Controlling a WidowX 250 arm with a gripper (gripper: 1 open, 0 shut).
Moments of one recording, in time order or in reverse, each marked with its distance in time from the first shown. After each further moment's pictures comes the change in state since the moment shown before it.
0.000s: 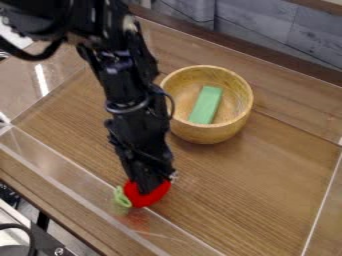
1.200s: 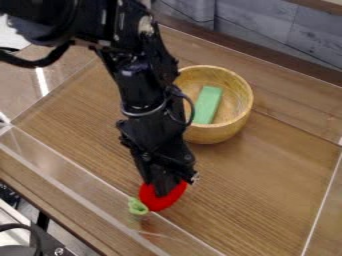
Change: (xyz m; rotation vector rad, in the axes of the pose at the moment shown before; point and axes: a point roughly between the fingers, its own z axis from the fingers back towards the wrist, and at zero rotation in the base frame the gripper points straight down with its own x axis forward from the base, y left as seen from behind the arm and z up) arm 0.007 -0.022 0.012 0.019 -0.061 0.041
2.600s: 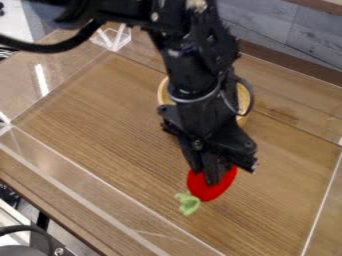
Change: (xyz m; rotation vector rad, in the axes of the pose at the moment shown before) arm 0.027 -0.047 0.023 0.000 -0.108 0.008
